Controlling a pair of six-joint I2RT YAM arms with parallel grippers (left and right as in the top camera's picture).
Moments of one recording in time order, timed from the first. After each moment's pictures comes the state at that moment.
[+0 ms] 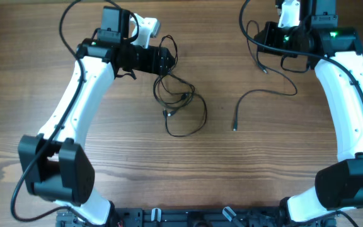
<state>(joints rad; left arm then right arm) -0.20 1.78 1.52 -0.75 0.48 0.00 0.06 1.71 1.67 -0.88 -0.37 0.23</state>
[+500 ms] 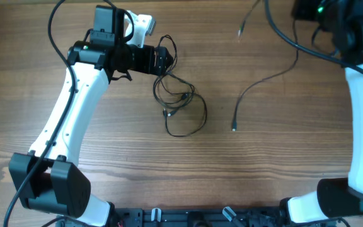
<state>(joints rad) -0.20 1.70 1.52 -0.79 0.42 0.00 0.05 1.66 2.08 -0.94 0.04 0.15</state>
